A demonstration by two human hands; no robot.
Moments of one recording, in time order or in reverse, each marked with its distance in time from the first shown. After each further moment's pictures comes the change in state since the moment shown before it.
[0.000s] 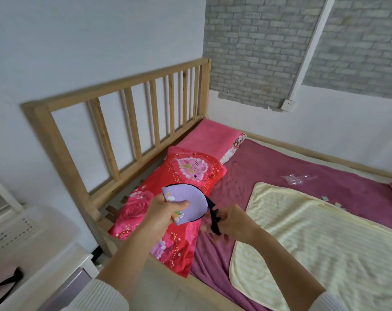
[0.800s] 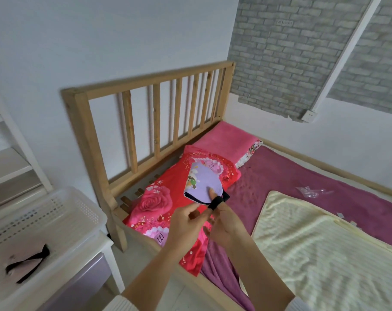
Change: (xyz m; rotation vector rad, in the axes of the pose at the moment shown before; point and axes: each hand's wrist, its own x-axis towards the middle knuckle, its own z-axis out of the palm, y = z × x) left_hand -0.047 -0.016 -0.013 0.174 0.083 0.354; right_hand 0.034 -0.061 0.095 1.097 0.168 0.426
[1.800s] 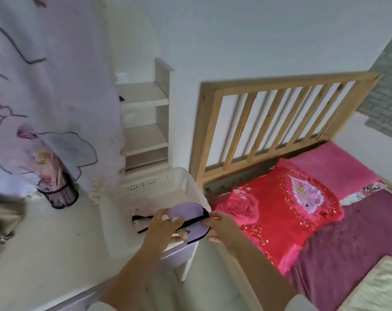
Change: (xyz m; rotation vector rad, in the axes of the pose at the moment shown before) left_hand -0.058 -0.088 -0.276 -0.348 0.525 -0.564; right_hand 0.063 0.154 0.177 -0.949 -0.458 -0.065
